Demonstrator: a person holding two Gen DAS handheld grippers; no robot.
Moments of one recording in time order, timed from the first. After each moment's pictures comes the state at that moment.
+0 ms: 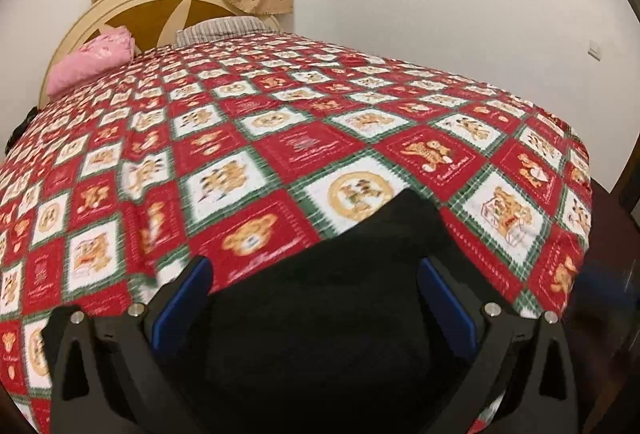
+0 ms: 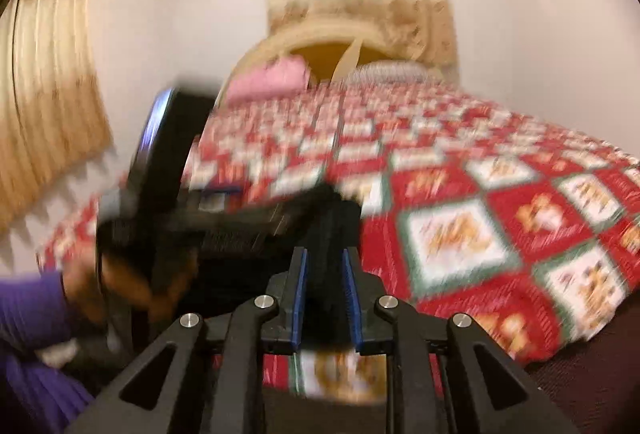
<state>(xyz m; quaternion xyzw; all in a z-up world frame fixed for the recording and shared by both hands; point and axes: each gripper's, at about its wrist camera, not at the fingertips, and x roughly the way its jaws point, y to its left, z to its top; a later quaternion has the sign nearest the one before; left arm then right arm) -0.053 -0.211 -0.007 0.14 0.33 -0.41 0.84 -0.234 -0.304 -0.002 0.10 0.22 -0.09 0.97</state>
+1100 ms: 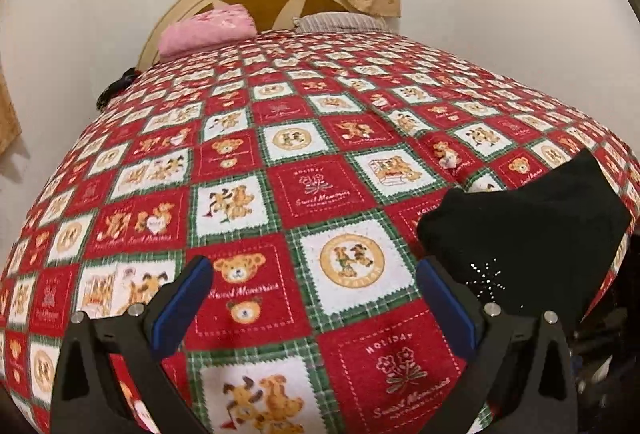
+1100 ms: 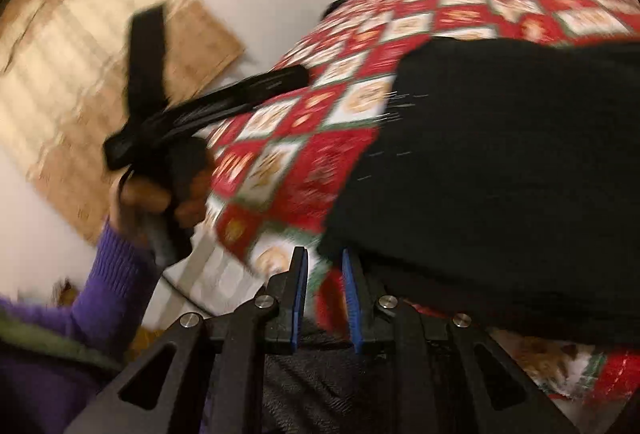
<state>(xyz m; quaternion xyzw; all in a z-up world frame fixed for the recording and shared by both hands) 0.043 0.038 -0.012 0.13 0.34 -0.28 0.89 -0.097 -0.128 -0.079 0.23 0.40 0.22 0.86</state>
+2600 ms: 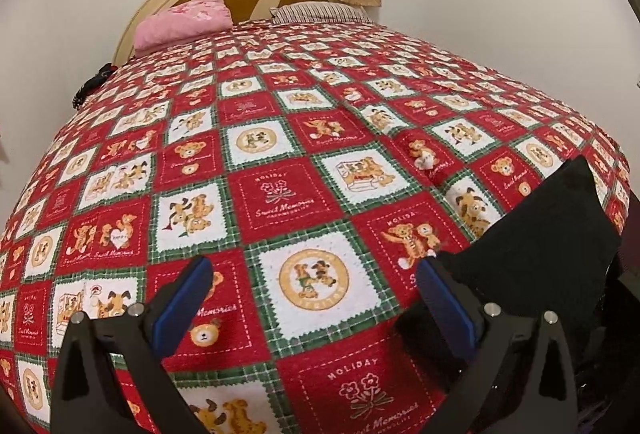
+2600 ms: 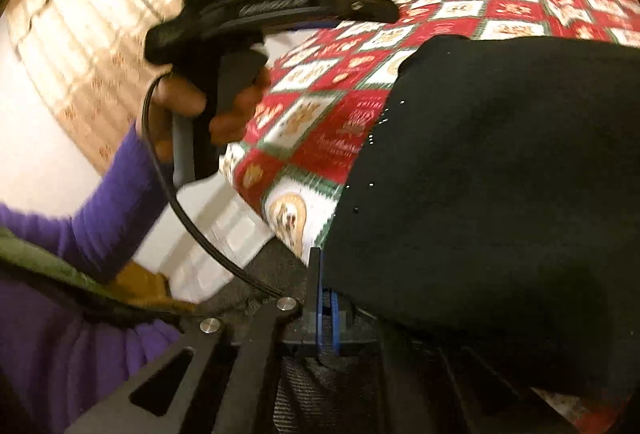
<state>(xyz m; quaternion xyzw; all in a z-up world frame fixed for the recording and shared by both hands) 0.050 0.011 -0.008 0.12 0.36 -0.31 0.87 -0.109 -0.119 -0.092 0.15 0.41 0.32 0.84</state>
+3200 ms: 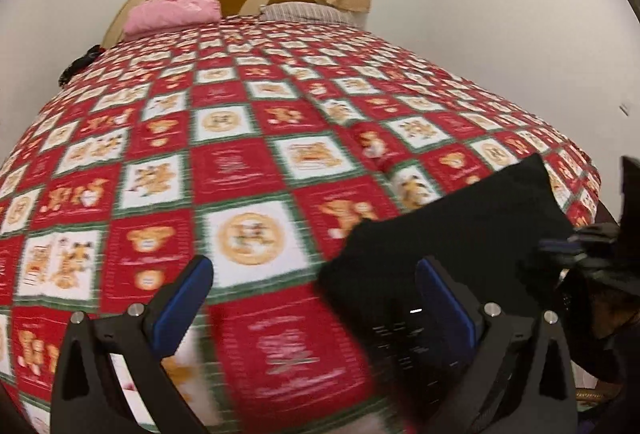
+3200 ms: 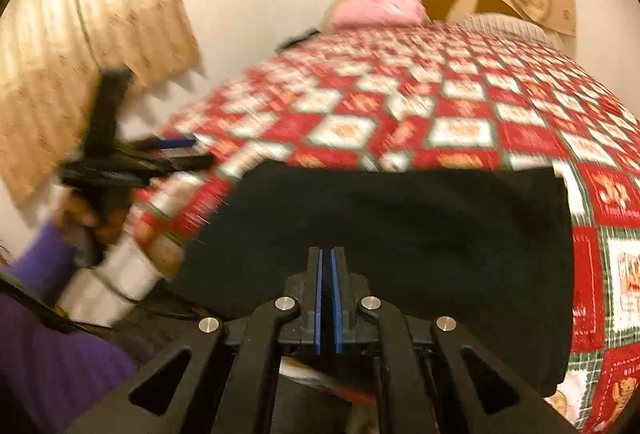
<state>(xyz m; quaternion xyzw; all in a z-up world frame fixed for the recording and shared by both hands) 0.005 0.000 -0.013 0.08 0.37 -0.35 0.86 -0.134 -0.208 -0.034 0.05 0.37 0.10 0.92</state>
